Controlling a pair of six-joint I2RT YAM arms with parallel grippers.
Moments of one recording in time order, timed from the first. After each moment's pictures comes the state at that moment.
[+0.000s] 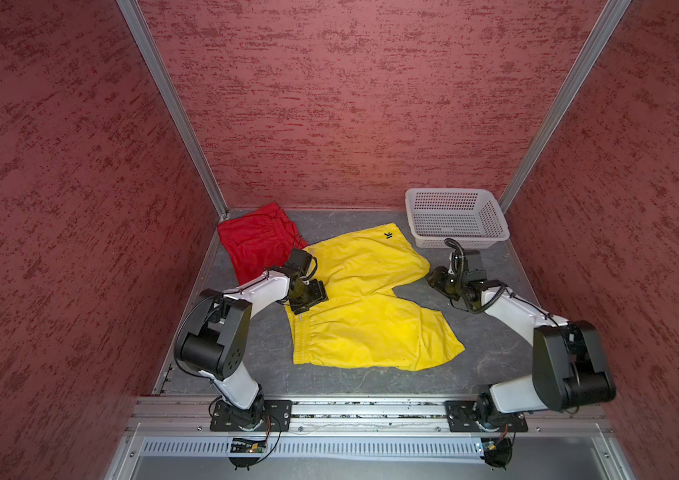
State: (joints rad) left arm -0.33 1.62 0.96 -0.59 0.26 -0.70; right arm 0.14 1.41 0.76 -0.22 -0.23 0.68
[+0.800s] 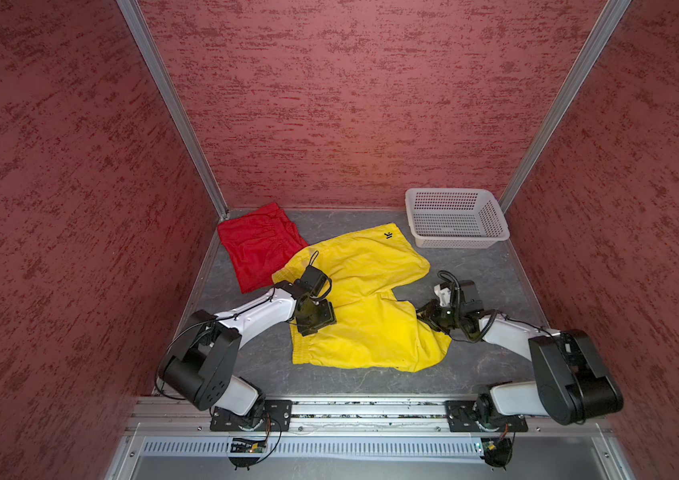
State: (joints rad) left arm -0.52 1.51 0.82 -0.63 0.25 -0.85; right arm 0.19 1.38 0.47 0.00 -0.60 0.79
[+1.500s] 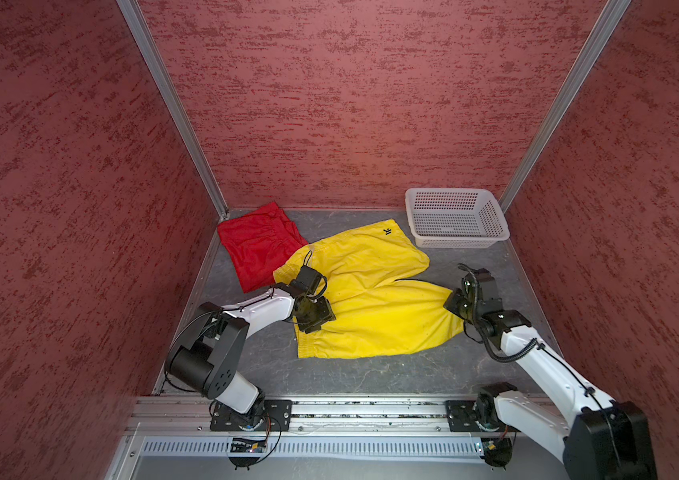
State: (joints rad) left arm -0.45 1.57 0.78 -0.47 0.31 -0.87; right arm 0.19 1.06 0.54 -0.39 0.06 0.73
